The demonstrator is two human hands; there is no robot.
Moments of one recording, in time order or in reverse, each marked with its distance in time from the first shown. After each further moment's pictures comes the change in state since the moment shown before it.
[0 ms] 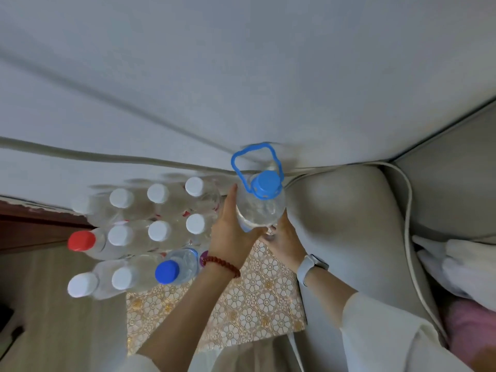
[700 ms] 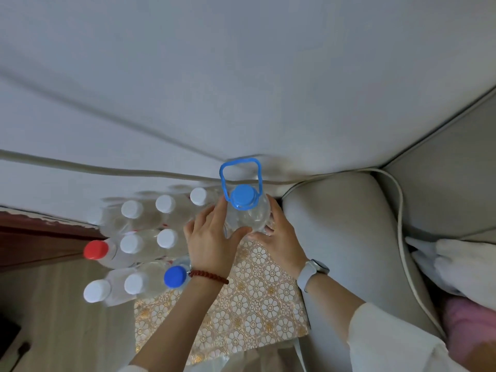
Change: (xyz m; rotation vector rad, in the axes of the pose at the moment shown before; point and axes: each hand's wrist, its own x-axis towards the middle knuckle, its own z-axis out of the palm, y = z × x) left_hand -0.013 0.004 -0.028 0.528 0.343 0.297; right_hand -0.010 -0.040 -0.006 0.154 -0.004 -0.059
